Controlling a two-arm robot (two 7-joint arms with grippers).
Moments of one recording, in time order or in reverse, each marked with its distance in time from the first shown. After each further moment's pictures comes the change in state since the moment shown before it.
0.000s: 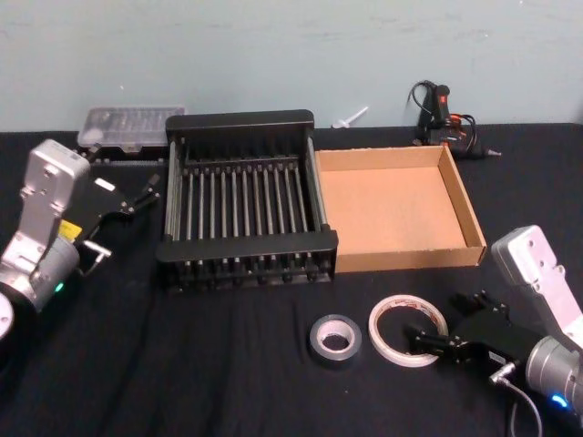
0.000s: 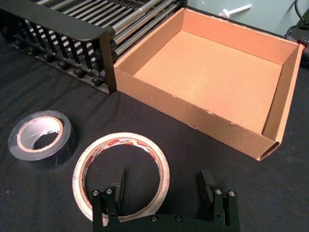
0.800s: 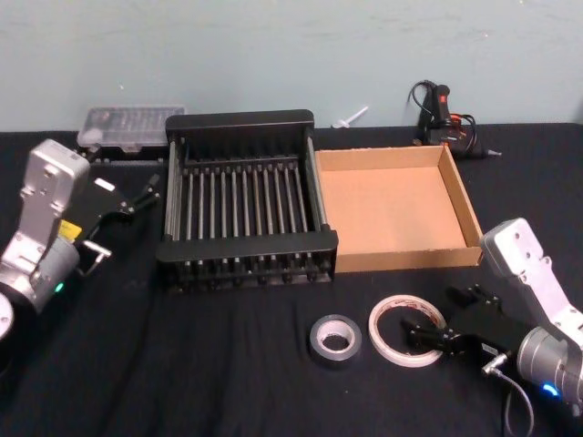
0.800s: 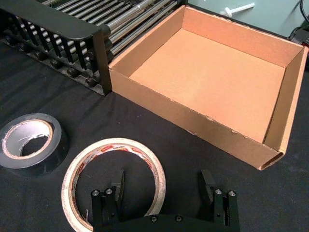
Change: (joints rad) left arm 0.000 0.000 0.000 0.000 0.000 0.000 0.000; right arm 0.043 -0.048 0.006 0.042 -0.066 0.027 0.042
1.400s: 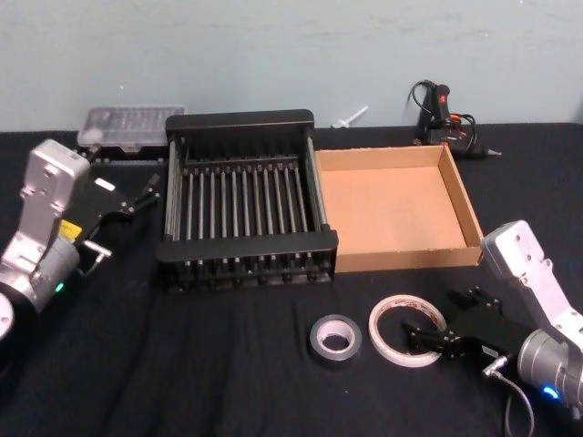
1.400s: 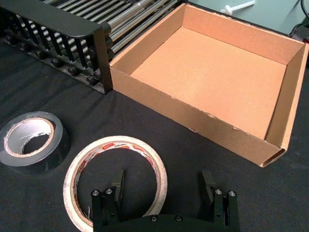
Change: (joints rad) left arm 0.000 0.000 0.000 0.000 0.000 0.000 0.000; right arm -0.016 -0.026 0.026 -0.002 -0.028 0.006 0.022
